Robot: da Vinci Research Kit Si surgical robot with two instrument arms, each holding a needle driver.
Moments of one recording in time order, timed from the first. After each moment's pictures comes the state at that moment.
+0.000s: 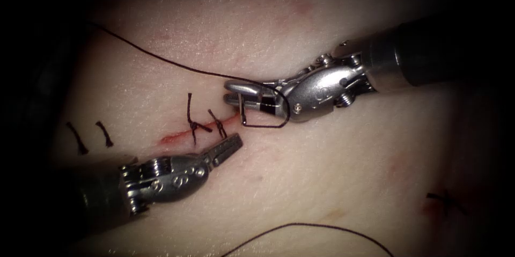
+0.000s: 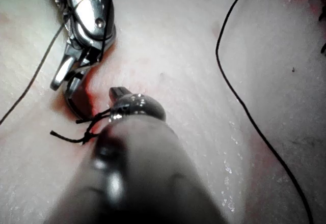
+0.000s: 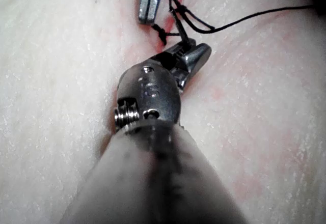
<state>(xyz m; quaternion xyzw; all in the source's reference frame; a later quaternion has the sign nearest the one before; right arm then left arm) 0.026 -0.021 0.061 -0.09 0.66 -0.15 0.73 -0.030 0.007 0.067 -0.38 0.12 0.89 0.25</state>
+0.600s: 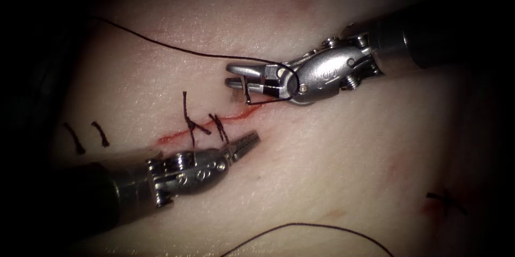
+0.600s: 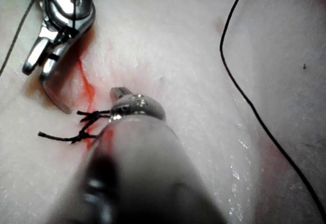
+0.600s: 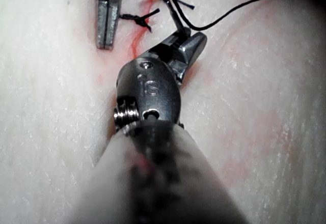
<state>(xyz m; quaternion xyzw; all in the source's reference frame) 0.027 -0.019 0.059 -0.07 0.68 -0.13 0.72 -0.030 0.006 0.072 -0.36 0.11 0.90 0.23</state>
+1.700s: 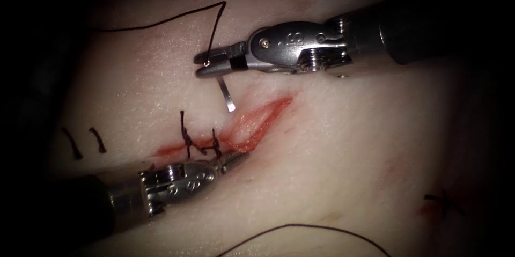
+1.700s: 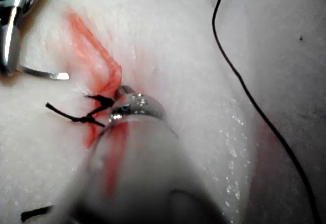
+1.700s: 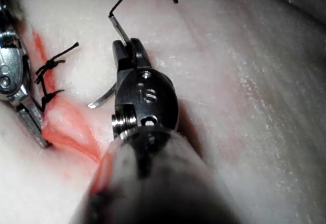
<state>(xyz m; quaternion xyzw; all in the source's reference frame) 0.032 -0.015 0.058 0.26 0.57 0.05 0.78 -0.028 0.004 0.075 -0.34 0.09 0.90 0.24</state>
